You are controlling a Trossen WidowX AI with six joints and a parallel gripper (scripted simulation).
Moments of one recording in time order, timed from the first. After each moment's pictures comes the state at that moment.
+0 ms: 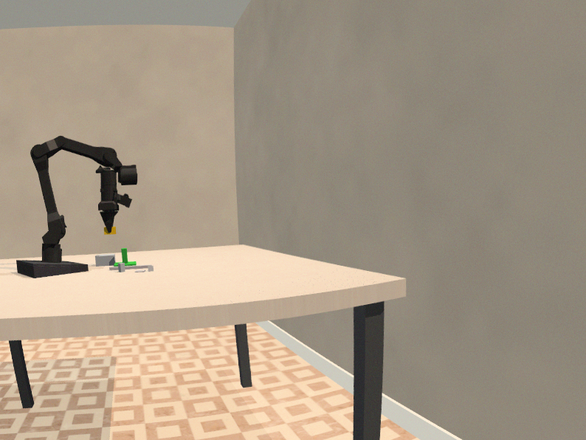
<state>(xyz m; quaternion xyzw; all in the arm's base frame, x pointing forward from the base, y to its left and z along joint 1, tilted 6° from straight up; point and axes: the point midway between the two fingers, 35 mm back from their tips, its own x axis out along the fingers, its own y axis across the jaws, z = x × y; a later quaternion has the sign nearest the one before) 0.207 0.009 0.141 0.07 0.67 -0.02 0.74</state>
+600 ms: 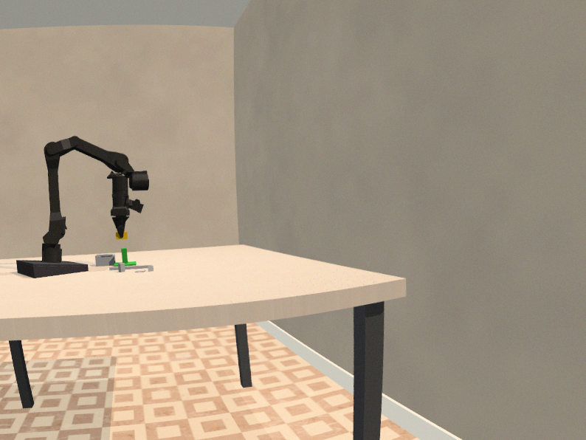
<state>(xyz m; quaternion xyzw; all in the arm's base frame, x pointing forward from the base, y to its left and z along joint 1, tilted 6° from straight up) 0.251 0.022 0.127 0.06 0.67 -0.02 0.74</state>
